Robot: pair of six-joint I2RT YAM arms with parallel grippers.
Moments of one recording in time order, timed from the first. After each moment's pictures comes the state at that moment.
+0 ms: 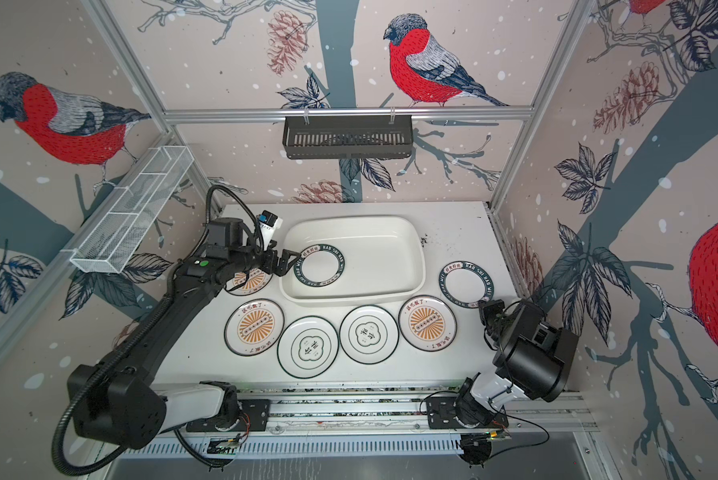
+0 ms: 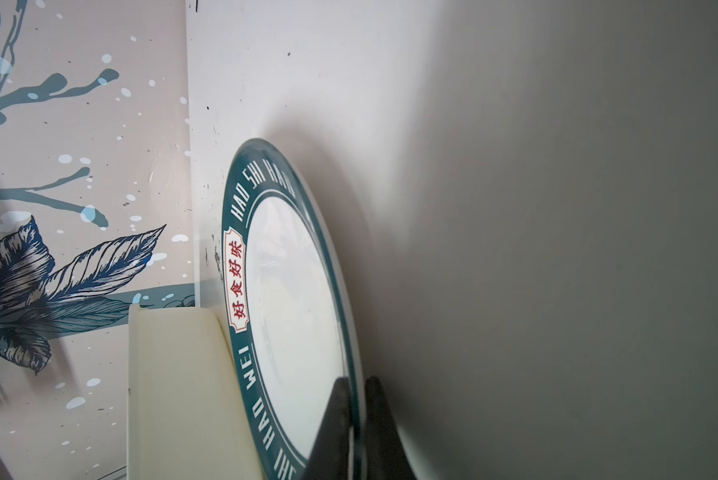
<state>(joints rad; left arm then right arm) -0.19 1.27 1.11 -0.48 0.43 0.16 -0.65 1.54 0.31 0.47 -0.65 0.81</state>
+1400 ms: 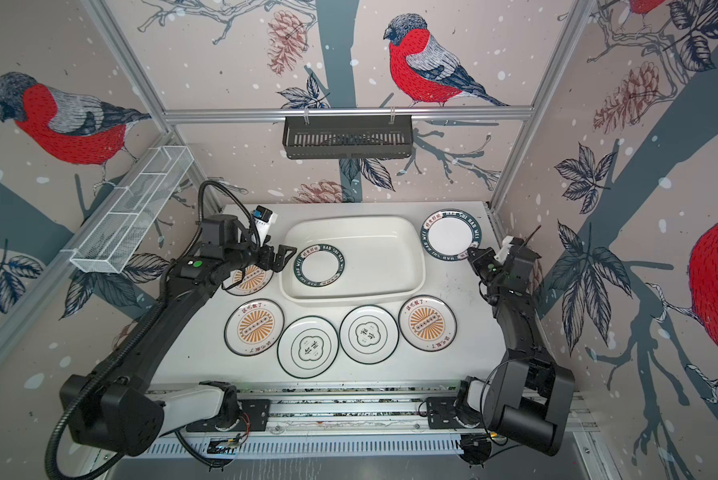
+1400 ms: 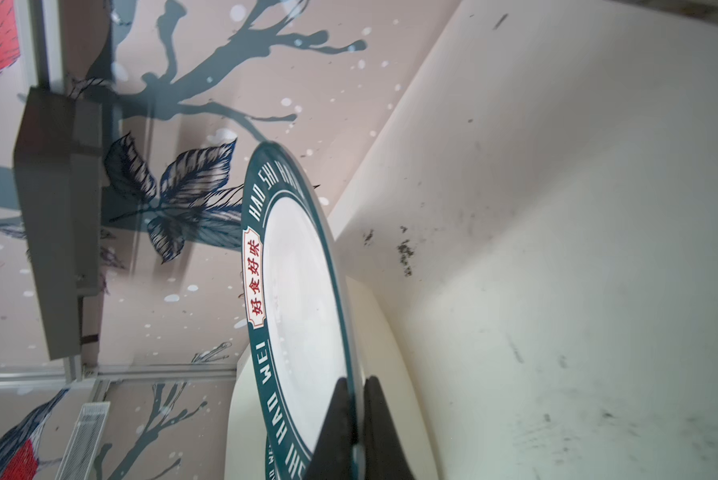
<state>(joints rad) -0.19 1.24 1.14 -0.50 0.37 0.16 -0.29 1.23 0.72 0.11 -0.58 0.83</state>
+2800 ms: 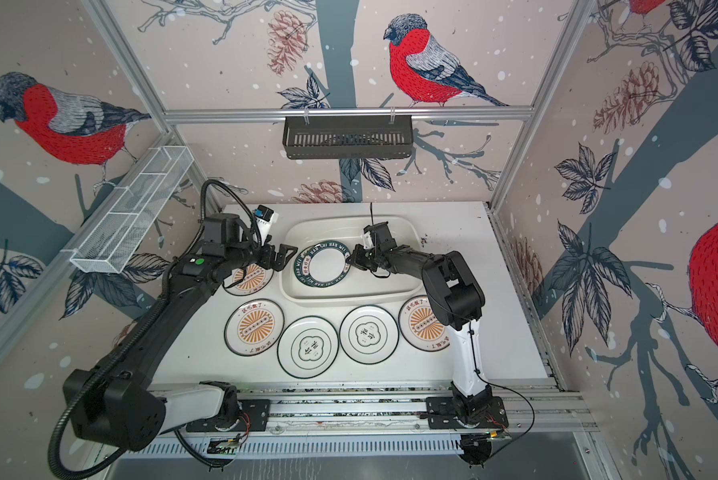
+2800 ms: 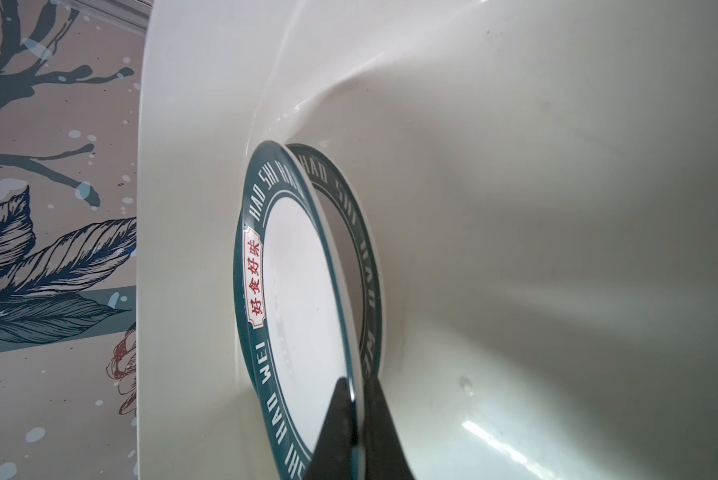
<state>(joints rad) -0.19 1.26 1.15 -0.50 0.37 0.15 0.51 2.12 1.39 -0.03 -0.55 0.71</state>
